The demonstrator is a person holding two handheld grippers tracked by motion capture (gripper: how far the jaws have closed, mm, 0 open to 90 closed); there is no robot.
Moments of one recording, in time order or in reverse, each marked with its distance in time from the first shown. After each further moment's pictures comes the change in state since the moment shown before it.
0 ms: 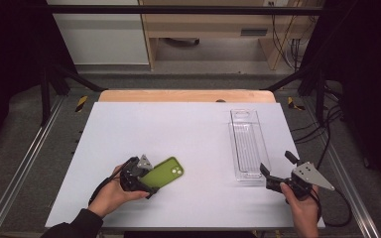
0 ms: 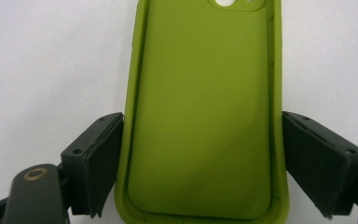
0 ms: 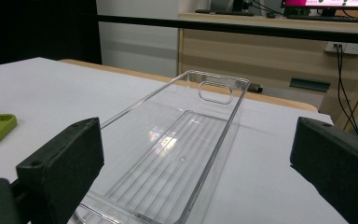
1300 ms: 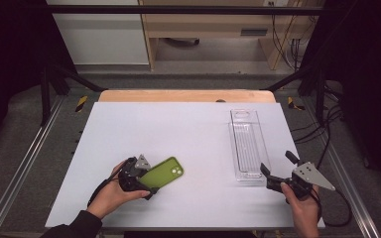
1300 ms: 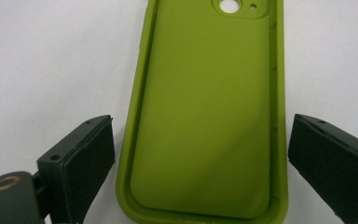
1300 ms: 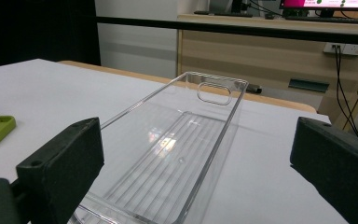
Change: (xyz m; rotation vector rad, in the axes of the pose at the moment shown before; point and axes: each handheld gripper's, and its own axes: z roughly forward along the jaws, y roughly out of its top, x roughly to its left) left arm 0.000 -0.004 -0.002 -0.034 0.017 -0.026; right arm -0.001 0.000 0.000 -0.007 -0.004 -0.001
